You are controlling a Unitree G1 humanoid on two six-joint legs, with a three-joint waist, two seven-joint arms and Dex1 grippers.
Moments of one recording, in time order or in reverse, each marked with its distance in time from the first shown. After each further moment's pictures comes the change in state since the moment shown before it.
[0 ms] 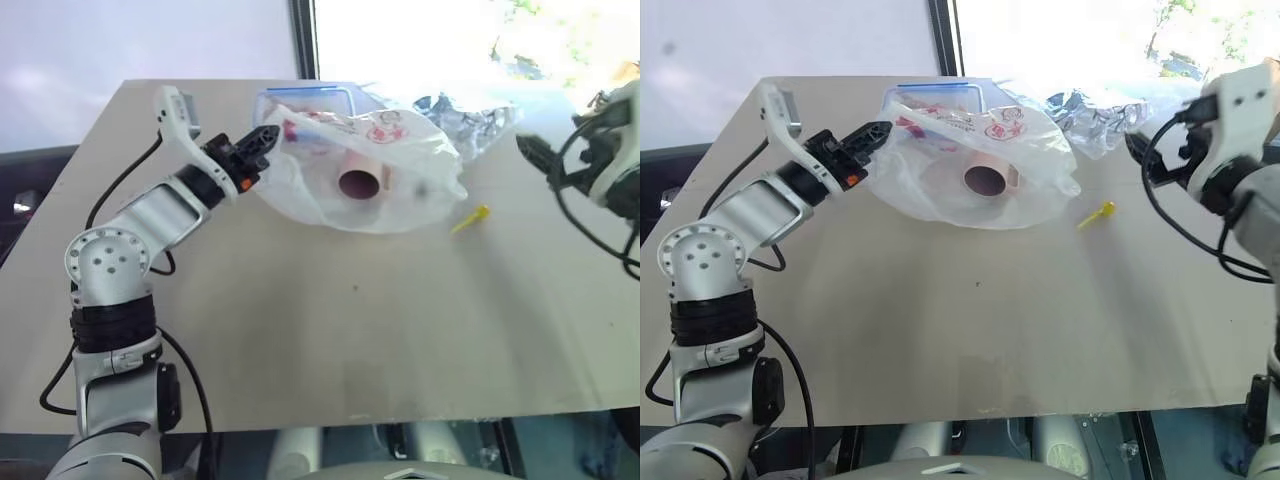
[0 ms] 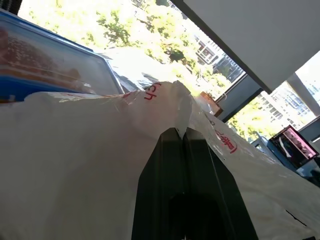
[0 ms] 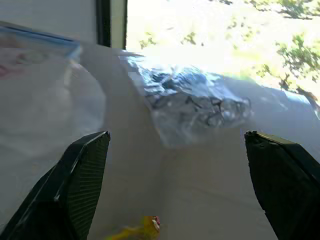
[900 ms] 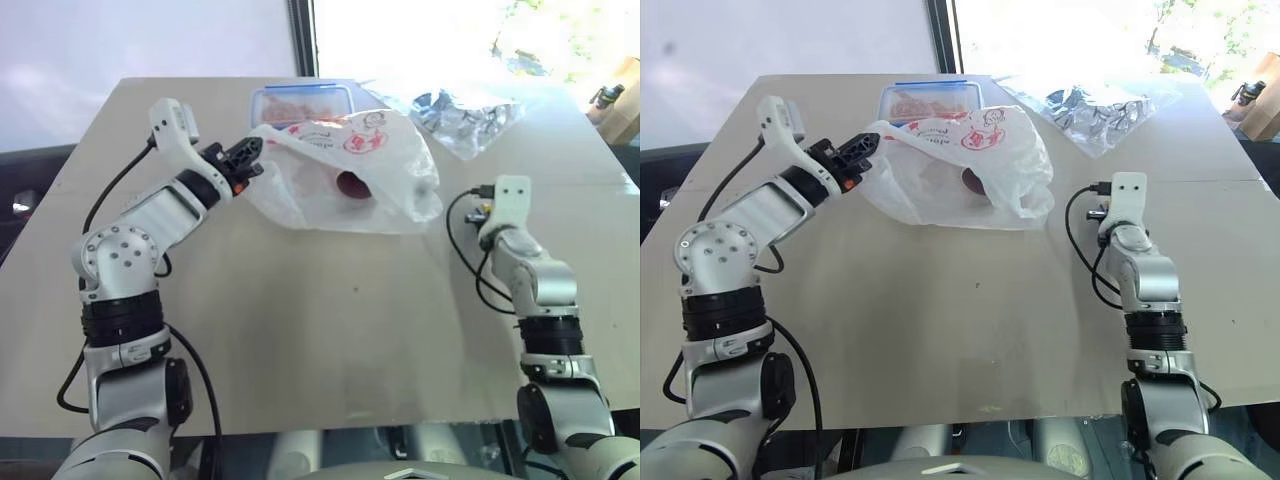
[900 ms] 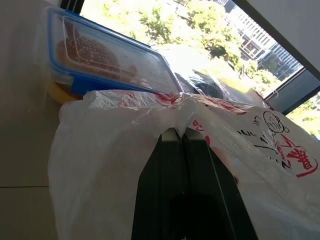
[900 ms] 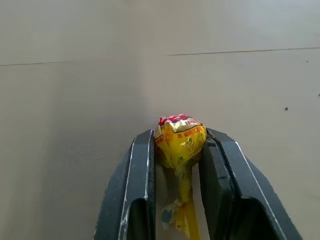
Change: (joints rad) left arm -0.013 -0.066 0.043 0.025 0.183 0.047 -0.032; right arm 0.019 0.473 0.108 0.308 -0.406 -0.187 -0.180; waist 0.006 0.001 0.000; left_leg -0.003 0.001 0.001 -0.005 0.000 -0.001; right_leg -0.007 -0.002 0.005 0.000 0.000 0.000
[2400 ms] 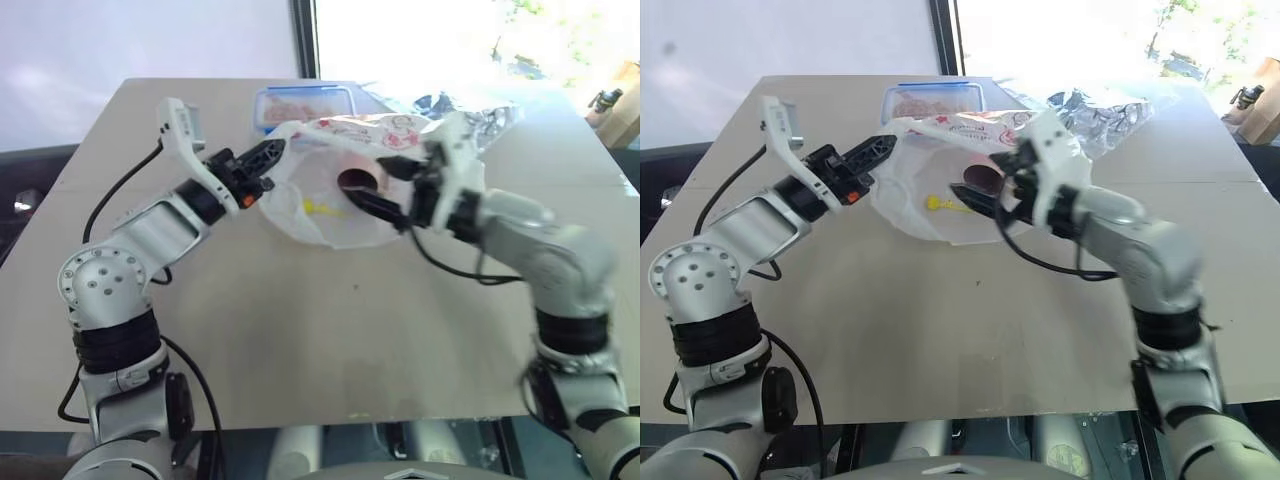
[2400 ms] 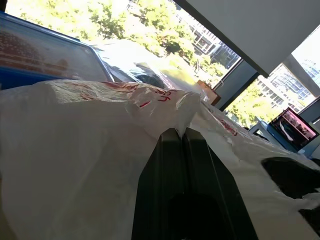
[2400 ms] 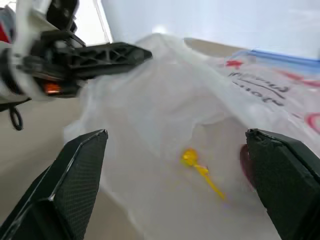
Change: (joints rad) left arm 0.071 -0.020 0.026 -0.196 -0.155 0.095 -0.019; right arm -0.050 -0.211 0.013 -0.683 0.615 0.365 0.457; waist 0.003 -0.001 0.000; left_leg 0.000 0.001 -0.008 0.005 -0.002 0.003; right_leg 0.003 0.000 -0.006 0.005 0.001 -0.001
